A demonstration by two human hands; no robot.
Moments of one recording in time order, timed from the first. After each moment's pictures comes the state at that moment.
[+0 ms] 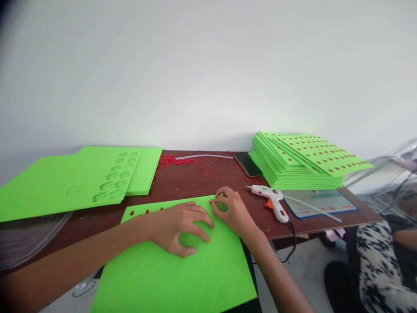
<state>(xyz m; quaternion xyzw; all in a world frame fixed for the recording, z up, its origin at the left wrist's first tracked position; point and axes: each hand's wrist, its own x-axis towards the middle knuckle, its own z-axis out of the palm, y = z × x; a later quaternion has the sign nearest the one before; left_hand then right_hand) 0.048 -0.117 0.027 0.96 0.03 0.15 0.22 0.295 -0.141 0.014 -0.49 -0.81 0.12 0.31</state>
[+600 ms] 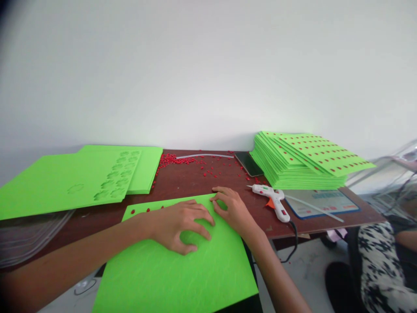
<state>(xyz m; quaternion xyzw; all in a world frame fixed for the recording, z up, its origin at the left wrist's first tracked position) 0.049 -0.115 0.024 0.96 0.03 0.15 0.22 0.297 -0.134 0.005 -0.46 -0.82 0.13 0.32</state>
